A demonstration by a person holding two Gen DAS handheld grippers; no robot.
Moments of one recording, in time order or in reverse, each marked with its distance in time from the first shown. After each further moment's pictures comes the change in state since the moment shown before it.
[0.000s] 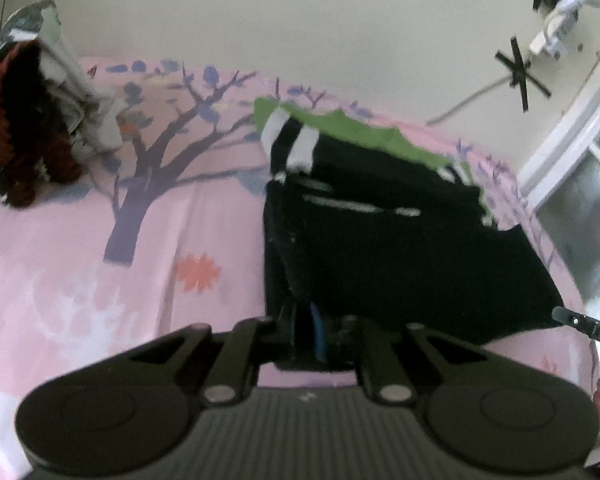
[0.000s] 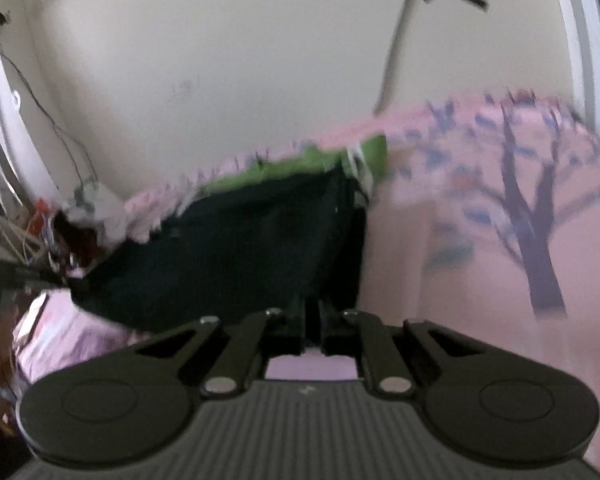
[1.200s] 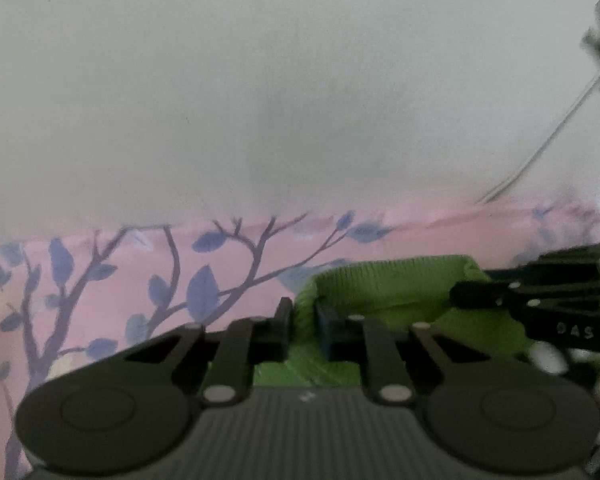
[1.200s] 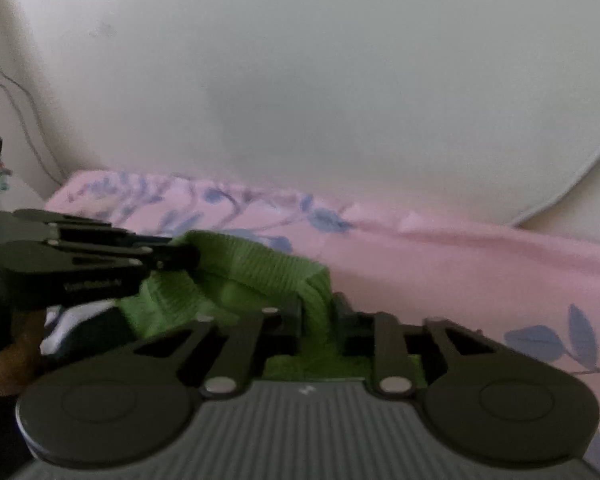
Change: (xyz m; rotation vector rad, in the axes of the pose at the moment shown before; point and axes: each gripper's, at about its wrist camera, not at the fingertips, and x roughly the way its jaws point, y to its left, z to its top) left arm 0.214 -0.095 0.233 0.209 -0.081 0.111; right arm 0.298 0.040 0.240 -0.259 0.134 0.074
